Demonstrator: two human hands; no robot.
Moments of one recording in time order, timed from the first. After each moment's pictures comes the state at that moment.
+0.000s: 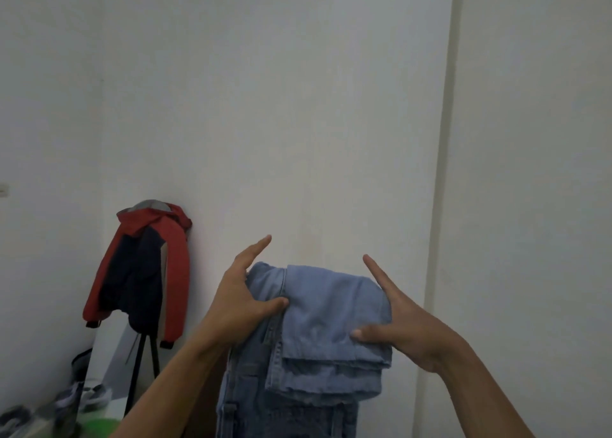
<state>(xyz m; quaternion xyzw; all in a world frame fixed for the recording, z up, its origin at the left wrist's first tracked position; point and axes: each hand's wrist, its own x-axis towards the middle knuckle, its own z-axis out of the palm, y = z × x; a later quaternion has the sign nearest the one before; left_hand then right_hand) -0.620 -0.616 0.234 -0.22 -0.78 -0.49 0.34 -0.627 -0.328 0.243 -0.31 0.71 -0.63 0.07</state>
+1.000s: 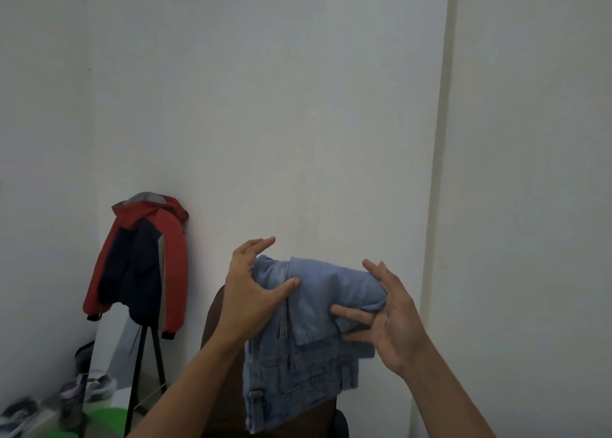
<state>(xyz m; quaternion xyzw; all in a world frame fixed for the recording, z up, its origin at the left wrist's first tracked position) -0.643 -0.592 0.216 -0.16 -0.74 -0.48 0.44 -0.629 -0.361 0.217 -0.13 0.54 -0.83 0.02</state>
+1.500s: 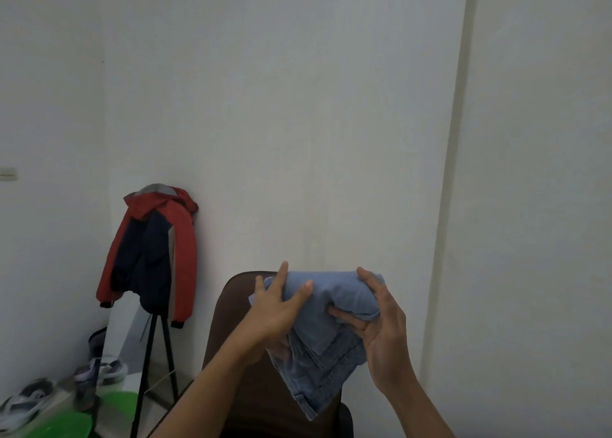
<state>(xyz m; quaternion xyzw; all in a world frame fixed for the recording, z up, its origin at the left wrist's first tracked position) -0.632 -0.573 0.202 0.01 -0.84 -0.53 0.11 -0.639 -0.389 0.172 -0.23 0.51 -0.81 -0.16</state>
